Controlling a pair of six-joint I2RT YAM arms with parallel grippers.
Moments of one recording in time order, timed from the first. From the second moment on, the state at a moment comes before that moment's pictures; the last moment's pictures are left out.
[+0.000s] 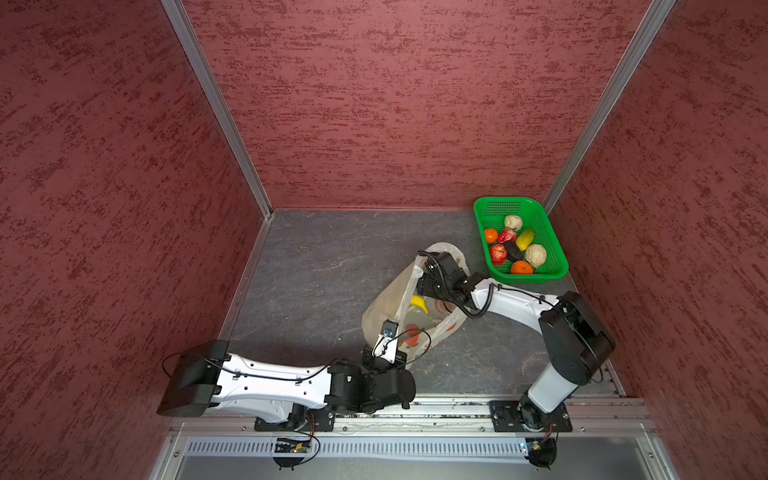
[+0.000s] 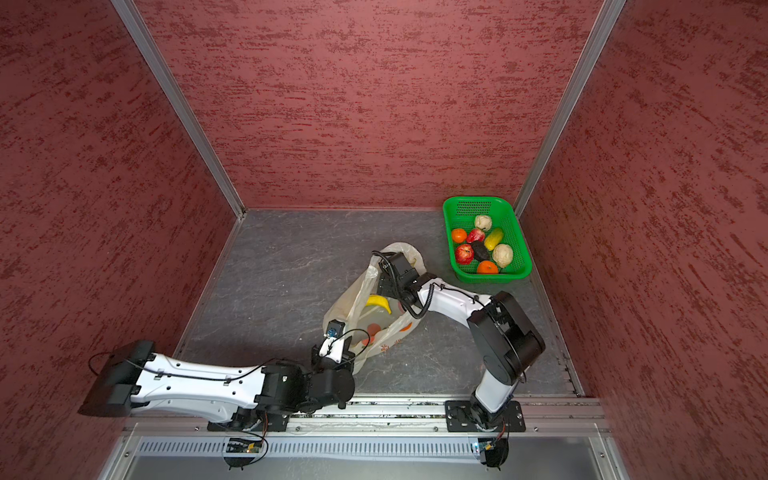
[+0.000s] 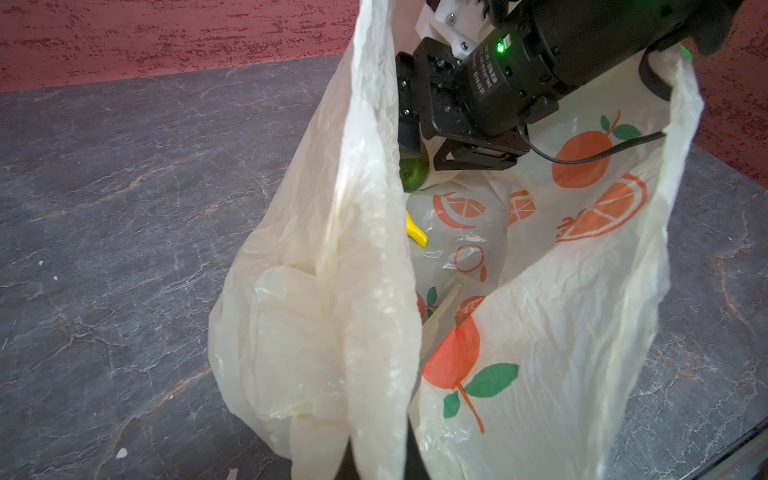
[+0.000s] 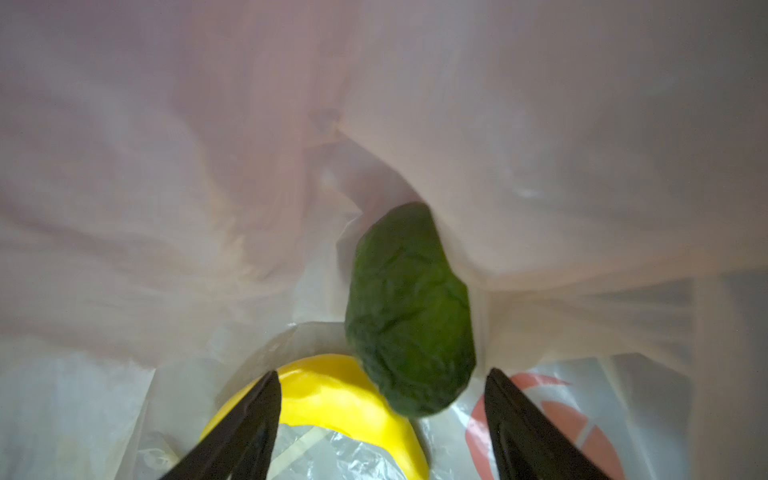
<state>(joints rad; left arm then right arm) -1.53 1.15 0.62 -0.37 -0.95 -0.87 0.64 1.68 1.03 -0.30 0.08 0.79</state>
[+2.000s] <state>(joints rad) -1.54 1.10 0.59 -0.38 -0.95 -0.92 0.56 1.80 1.07 -0.25 0.21 0.73</state>
